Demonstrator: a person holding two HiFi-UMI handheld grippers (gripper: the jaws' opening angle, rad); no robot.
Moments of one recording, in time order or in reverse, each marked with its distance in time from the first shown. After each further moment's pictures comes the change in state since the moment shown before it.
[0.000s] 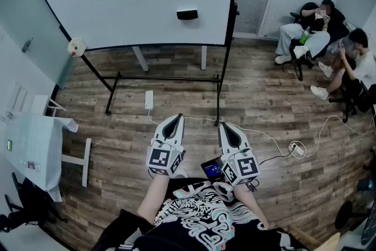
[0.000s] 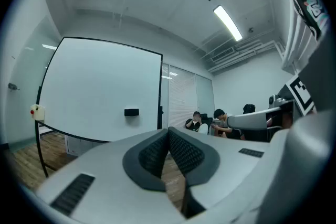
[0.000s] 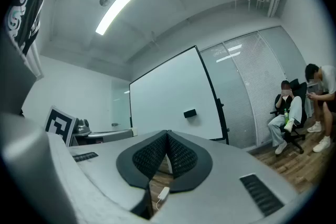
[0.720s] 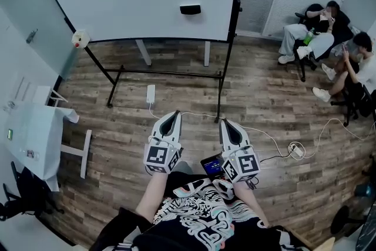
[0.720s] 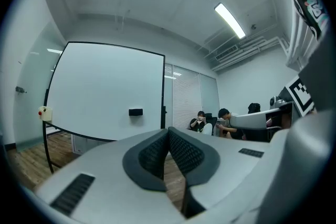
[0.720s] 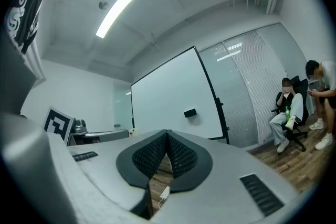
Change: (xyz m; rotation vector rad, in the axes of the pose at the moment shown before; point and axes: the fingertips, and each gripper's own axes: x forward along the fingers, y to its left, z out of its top) left arm -0.016 -0.009 -0.002 0.004 -0.003 0.051; right arm -0.017 -0.008 -0.003 0.019 -0.007 0.017
